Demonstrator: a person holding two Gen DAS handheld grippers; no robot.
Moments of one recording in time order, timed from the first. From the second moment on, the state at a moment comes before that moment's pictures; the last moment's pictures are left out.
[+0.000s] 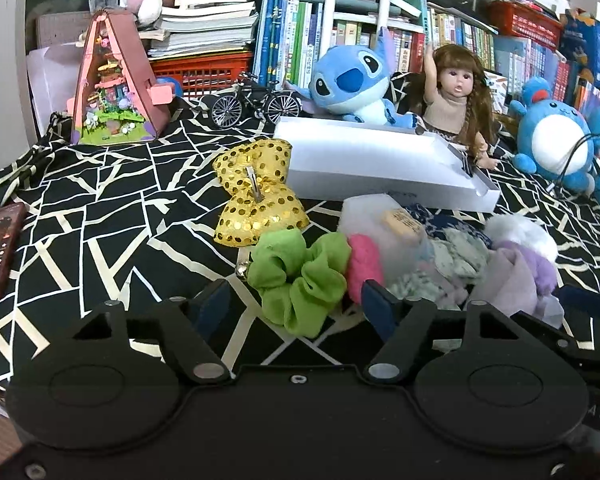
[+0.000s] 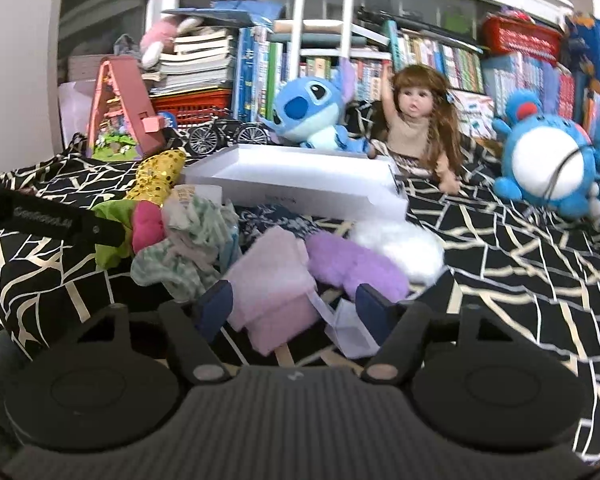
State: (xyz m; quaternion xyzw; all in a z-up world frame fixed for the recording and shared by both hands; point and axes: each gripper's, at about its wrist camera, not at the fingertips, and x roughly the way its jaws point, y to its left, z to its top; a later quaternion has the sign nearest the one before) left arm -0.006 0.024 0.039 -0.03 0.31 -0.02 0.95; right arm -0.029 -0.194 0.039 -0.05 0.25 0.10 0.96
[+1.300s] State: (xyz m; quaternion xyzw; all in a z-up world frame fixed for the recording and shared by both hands) left arm 0.011 0.033 0.047 -0.09 0.29 -0.04 0.95; right arm -0.011 -0.179 0.048 -0.05 0.25 0.14 0.96
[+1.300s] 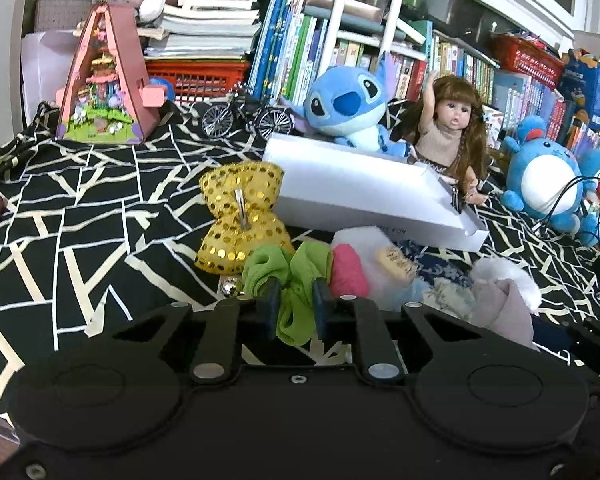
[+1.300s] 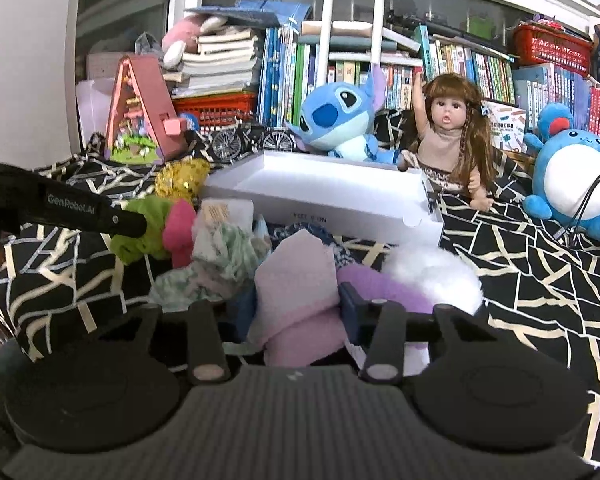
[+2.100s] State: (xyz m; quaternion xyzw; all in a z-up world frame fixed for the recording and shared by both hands) left arm -0.001 0.039 0.047 -0.09 0.29 -0.05 0.95; right arm -0.008 -0.196 0.062 -0.01 0.24 0.11 0.97
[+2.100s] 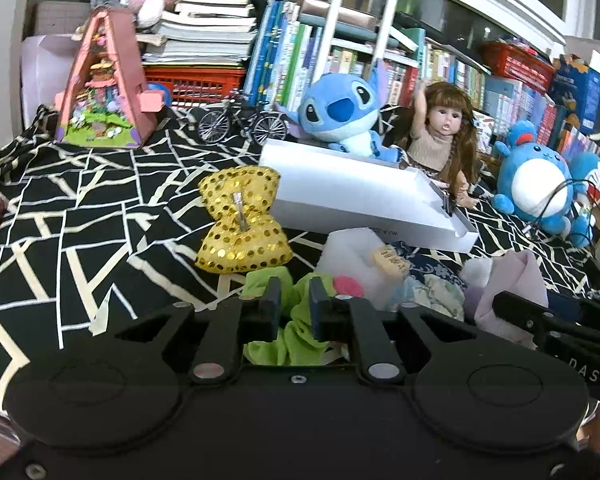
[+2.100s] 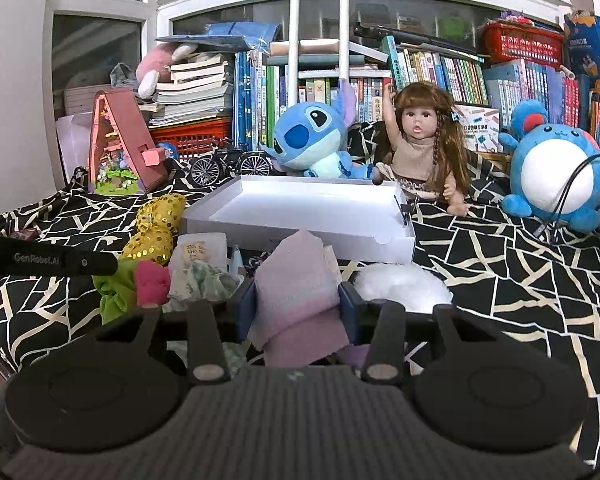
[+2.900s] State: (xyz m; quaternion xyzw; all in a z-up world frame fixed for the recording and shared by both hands) left arm 0.027 0.042 0.017 -0.18 0.32 -0.06 0.93; right arm -0.007 -0.194 0.059 -0.01 0.25 0.11 0.96
